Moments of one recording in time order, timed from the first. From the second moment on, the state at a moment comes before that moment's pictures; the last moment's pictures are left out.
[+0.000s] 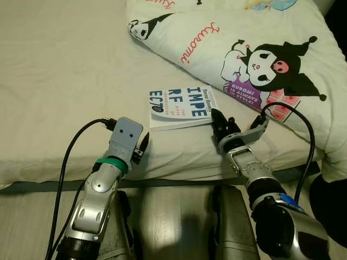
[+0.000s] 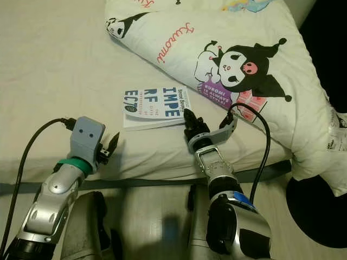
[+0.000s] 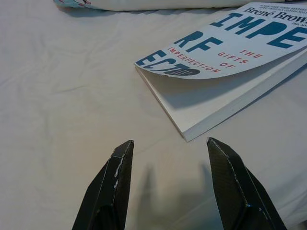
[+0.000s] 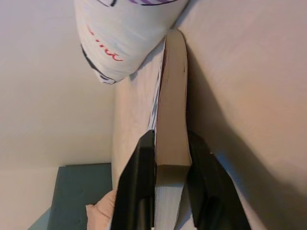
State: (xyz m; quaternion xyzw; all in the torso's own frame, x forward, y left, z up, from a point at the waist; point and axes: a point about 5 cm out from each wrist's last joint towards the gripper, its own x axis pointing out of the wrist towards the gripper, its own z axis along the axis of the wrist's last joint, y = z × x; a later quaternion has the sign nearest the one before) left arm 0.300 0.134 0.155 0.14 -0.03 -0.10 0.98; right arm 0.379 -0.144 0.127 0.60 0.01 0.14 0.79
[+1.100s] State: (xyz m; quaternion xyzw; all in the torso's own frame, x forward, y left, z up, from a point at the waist) left arm 0.305 0.151 0.227 0.03 -0.15 -0.01 0.99; right arm 0.301 -0.156 0.202 0.02 -0.19 0.09 0.98
